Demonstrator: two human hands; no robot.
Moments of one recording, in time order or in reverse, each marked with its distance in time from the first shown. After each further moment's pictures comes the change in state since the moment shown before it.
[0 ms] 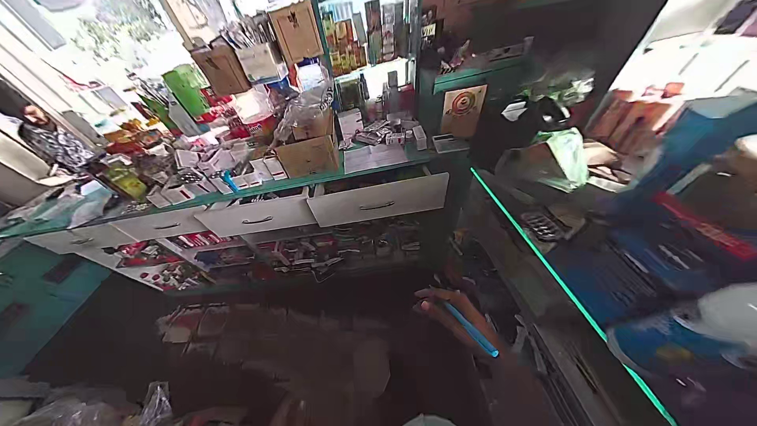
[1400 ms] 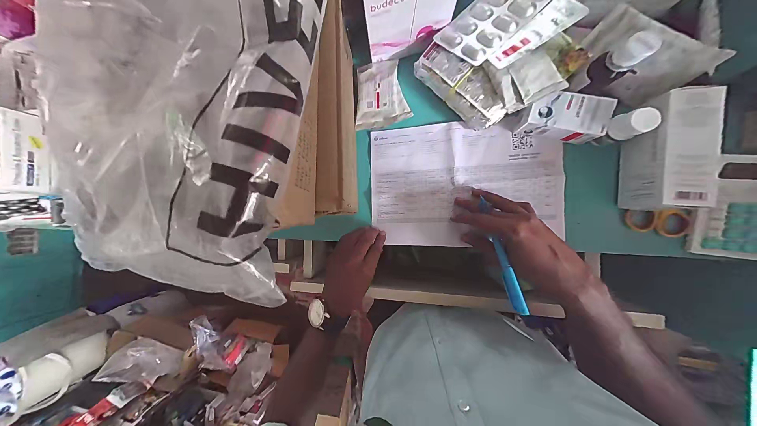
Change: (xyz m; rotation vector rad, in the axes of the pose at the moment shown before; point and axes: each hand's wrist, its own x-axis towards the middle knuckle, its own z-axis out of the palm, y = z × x) left_hand 0.670 0.381 0.133 0.459 -0.091 0.850; right_hand 0.640 0.101 -0.176 -0.773 -0.317 -0.016
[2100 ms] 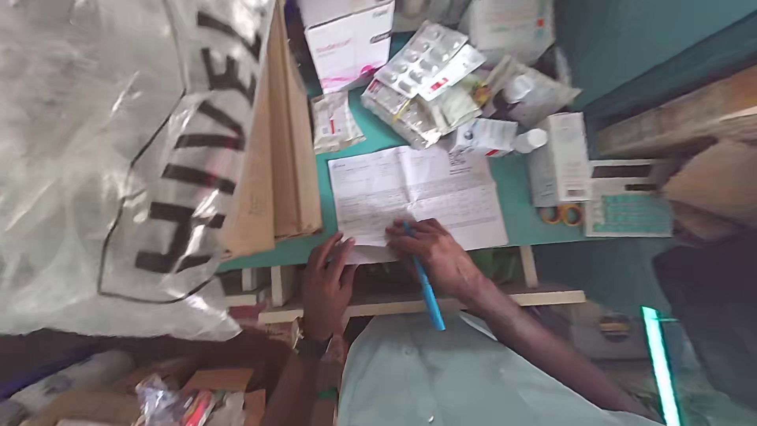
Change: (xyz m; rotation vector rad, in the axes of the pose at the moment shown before) left_hand 0.012 0.013 0.002 -0.329 0.198 -0.172; right_hand 0.015 -0.046 0.034 -0.020 0.105 -0.045
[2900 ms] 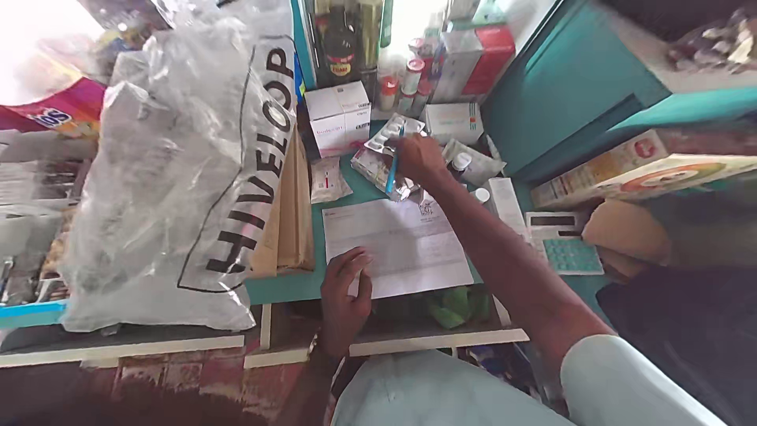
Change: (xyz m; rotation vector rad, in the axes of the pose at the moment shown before) left_hand 0.057 0.049 0.023 -0.414 0.190 0.074; right_hand 0.203 0.081 -0.127 -0.442 -0.005 0.375
